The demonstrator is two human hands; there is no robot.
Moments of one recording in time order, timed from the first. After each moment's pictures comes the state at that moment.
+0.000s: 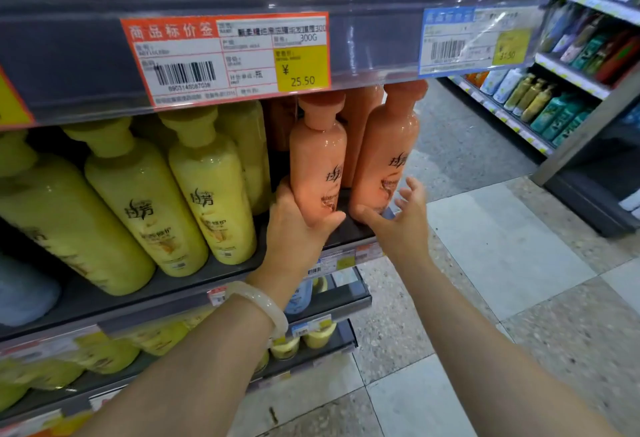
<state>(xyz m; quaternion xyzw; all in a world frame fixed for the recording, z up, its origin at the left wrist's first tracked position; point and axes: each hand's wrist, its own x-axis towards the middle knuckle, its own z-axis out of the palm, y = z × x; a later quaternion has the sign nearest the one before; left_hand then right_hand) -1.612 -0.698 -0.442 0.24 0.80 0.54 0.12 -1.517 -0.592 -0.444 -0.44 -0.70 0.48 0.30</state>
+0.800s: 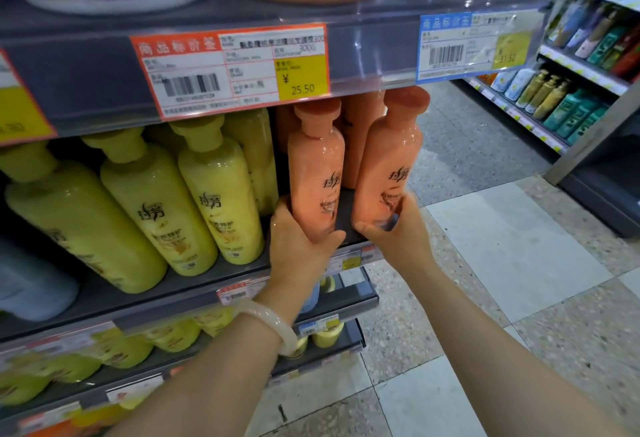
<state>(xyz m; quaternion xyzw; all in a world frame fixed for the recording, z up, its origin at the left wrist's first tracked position) -1.600 -0.711 -0.448 0.19 0.81 0.54 0.15 -1.513 -0.587 -0.455 -0.40 -0.75 0.46 0.26</state>
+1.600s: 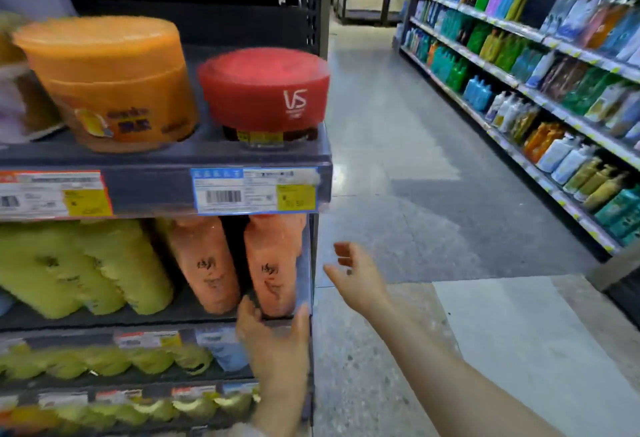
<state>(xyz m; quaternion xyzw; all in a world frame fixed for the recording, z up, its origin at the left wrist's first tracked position) -1.479 -0.582 -0.432 -0.08 0.78 0.62 -0.02 -1.501 -0.446 -0.427 -0.25 -0.82 0.51 0.09</state>
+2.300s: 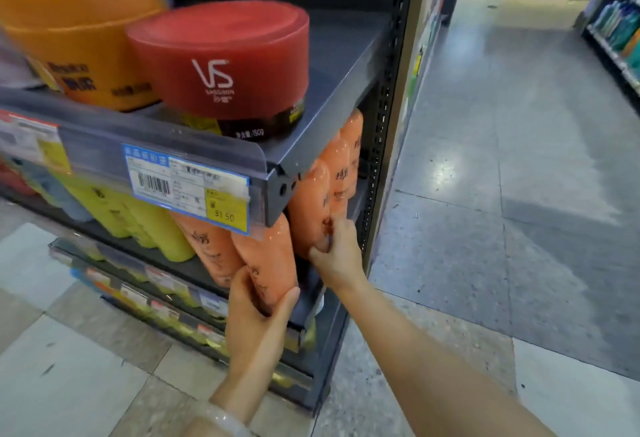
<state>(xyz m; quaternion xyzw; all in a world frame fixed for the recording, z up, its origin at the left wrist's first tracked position) -1.502 -0.559 -0.449 -0.14 0.80 0.58 -0.10 -1.590 -0.438 -0.448 -0.04 -0.85 0.53 0.03</state>
